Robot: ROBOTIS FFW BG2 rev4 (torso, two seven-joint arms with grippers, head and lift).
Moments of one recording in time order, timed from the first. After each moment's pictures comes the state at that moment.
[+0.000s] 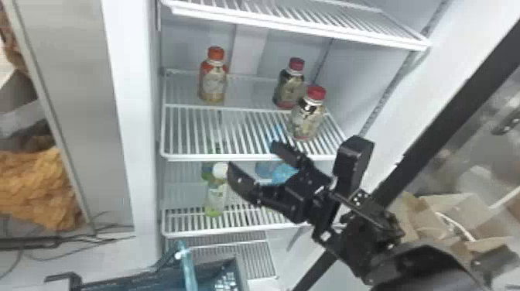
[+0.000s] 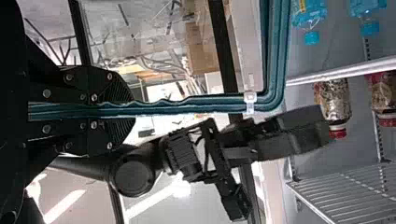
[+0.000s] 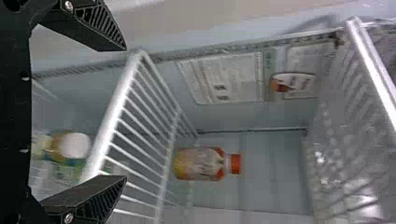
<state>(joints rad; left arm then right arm) 0.46 0.23 -0.07 -2.07 1.24 1.18 -0.54 0.35 -0.18 -0.04 -2.32 -0.16 0.54 0.46</state>
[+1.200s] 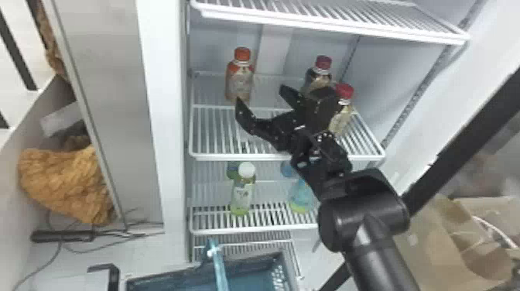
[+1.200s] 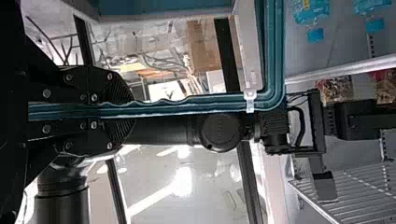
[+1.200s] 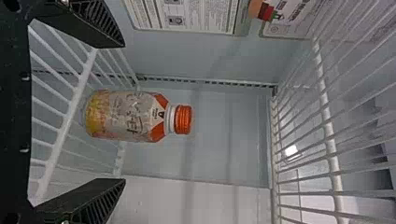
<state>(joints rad) 0.46 0.24 -0.08 -2.07 1.25 1.18 -0.54 -0.15 -0.16 0.15 -1.64 -0.11 0.12 0.25</state>
